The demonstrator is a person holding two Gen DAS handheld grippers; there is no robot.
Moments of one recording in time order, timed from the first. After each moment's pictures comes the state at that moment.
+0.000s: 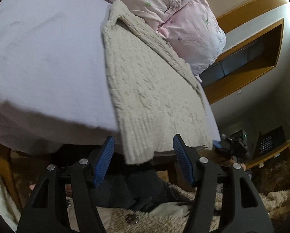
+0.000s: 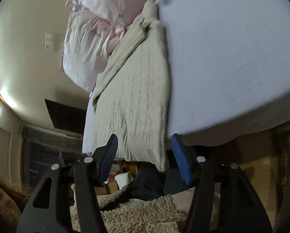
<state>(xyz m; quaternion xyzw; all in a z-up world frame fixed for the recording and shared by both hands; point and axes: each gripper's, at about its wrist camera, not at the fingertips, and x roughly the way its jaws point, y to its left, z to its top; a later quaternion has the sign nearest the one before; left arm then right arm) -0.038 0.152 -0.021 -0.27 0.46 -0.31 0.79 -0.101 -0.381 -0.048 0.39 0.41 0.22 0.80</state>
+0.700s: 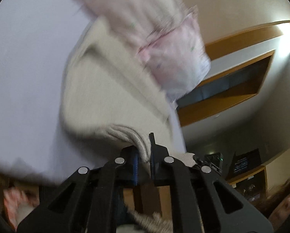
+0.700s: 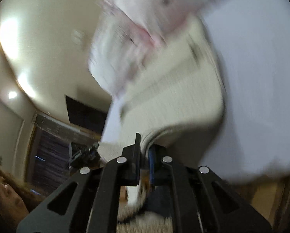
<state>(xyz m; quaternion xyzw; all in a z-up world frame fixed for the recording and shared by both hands) 0.029 0.156 0.051 -0.37 0.40 -0.34 0.77 -0.064 -0.375 0.031 0.36 0.31 0.28 0.84</state>
